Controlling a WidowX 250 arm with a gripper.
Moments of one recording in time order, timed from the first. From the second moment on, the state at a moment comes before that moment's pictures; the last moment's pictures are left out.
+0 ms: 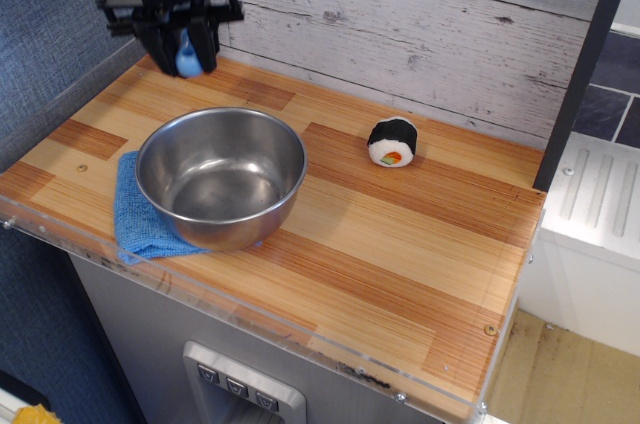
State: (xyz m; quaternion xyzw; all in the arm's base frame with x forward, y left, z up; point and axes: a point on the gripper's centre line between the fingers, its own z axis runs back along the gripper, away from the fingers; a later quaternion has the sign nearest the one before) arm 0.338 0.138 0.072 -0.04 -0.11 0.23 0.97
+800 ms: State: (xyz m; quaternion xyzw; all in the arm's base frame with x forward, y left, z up) arm 0.329 0.156 0.020 -0.03 -0.06 0.25 0.97
